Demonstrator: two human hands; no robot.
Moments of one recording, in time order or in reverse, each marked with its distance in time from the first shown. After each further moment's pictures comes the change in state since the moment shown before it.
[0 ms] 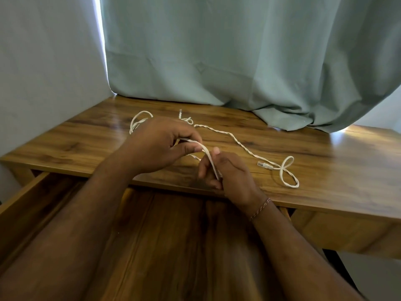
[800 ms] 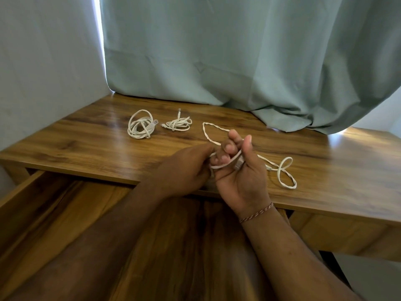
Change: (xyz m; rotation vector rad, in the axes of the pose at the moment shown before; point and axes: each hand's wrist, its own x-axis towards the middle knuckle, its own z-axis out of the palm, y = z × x) left_hand -0.002 0.006 0.081 -0.096 -0.030 -0.085; right_hand 0.003 -0.005 0.004 1.114 0.141 -0.094
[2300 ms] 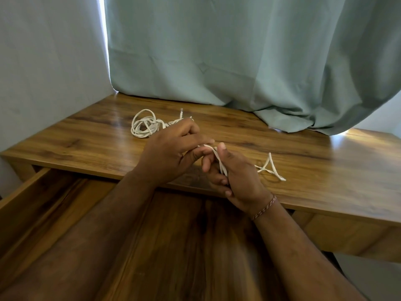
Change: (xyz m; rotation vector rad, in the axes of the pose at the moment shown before) left_hand -0.003 -0.011 -0.033 0.217 0.396 0.278; right_hand -0.001 -0.009 0.001 -0.753 -0.127 0.275
